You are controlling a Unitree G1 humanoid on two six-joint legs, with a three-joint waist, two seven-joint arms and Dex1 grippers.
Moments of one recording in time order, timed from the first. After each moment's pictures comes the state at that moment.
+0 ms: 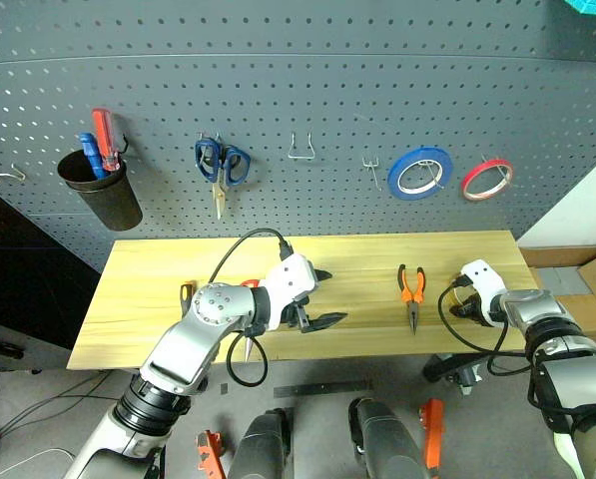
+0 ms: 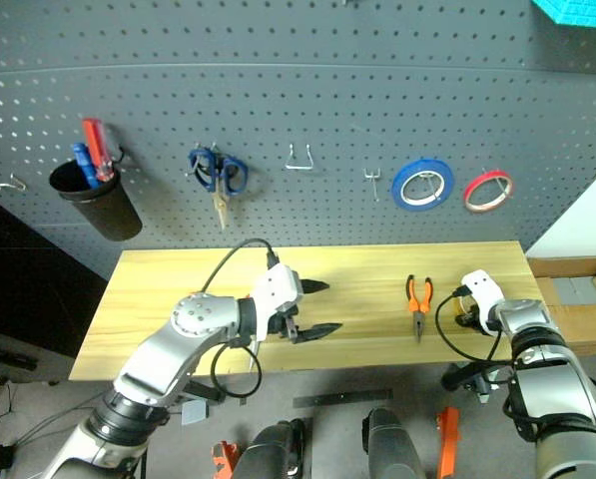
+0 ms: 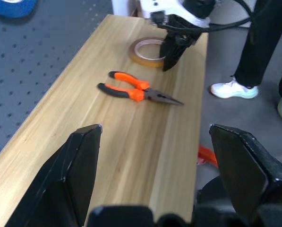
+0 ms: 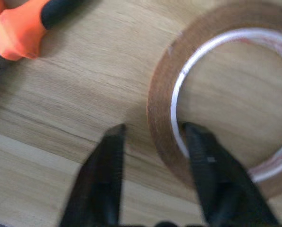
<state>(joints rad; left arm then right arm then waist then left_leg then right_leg) -0.36 0.51 -0.30 -0.25 -0.18 0.43 -0.85 -0.77 -0.58 0.13 1.19 -0.12 0.31 0.70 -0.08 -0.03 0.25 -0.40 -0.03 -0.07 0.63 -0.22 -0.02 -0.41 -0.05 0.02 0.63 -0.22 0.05</state>
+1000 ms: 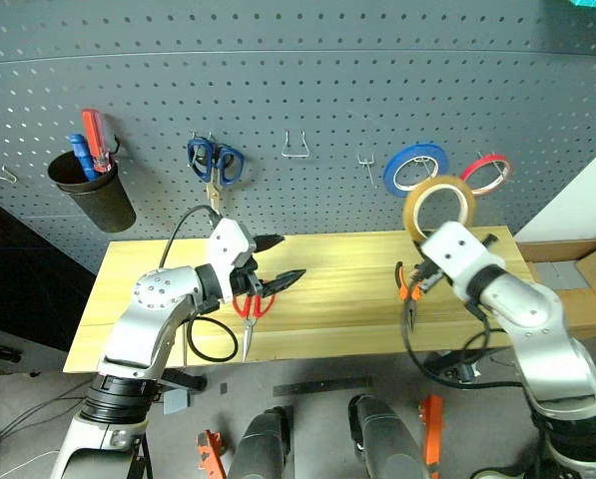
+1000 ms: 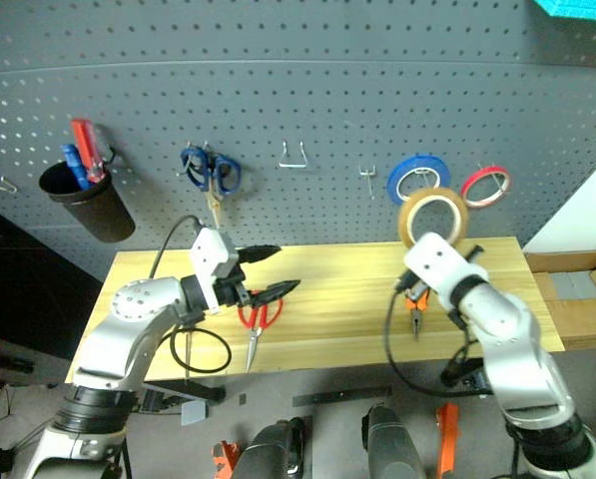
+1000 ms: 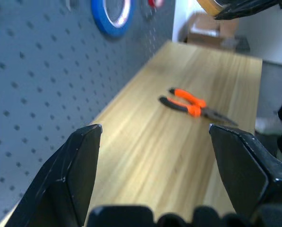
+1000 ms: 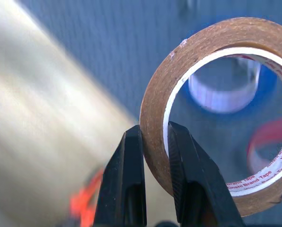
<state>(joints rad) -0.34 0.53 -0.02 -0.14 -0.32 0.32 -0.89 -0.31 -0.54 0.16 -0.59 -0.25 0.67 0.47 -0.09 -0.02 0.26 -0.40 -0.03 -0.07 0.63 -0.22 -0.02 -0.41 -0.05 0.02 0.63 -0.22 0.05</state>
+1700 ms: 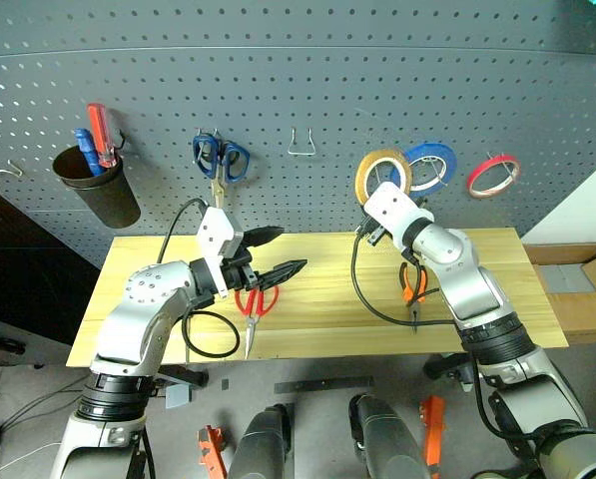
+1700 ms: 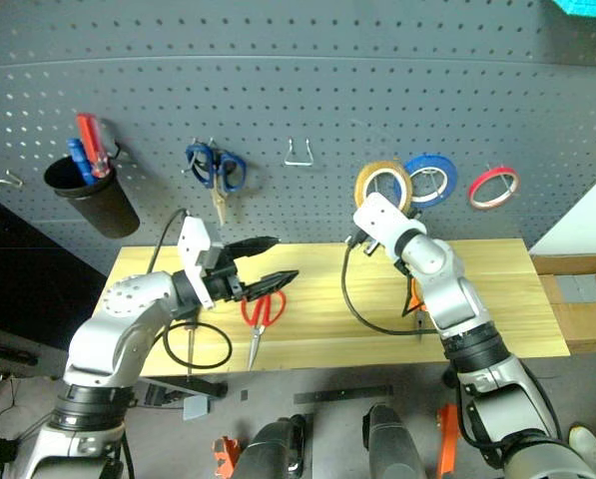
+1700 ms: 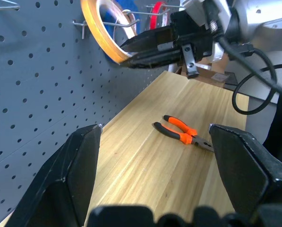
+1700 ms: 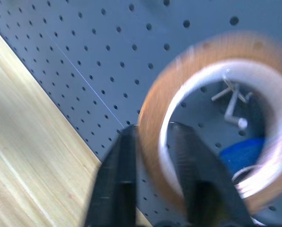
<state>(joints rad) -0.36 0.53 0.02 -0.16 -0.43 0.38 -0.91 -0.67 -0.37 0.26 0.08 -0.28 0.33 0.41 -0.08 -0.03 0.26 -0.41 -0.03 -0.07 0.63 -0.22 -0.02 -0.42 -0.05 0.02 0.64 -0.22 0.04</state>
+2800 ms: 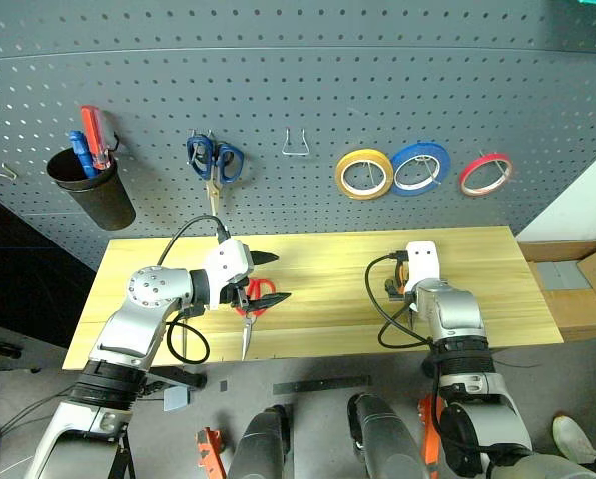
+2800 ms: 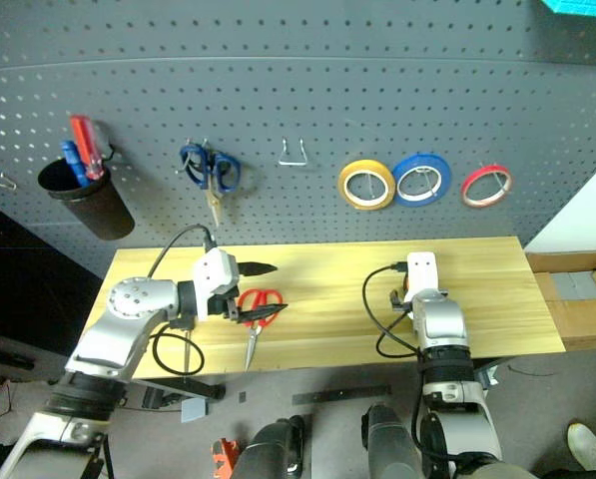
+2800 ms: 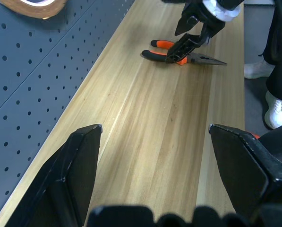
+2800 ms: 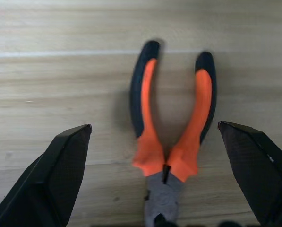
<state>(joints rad) -0.39 0.64 -0.11 0.09 -0.19 0.08 -1.06 -0.61 -0.04 -0.17 0.36 -0.12 0.92 0.00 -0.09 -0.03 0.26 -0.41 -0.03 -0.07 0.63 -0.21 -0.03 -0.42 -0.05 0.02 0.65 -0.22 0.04</state>
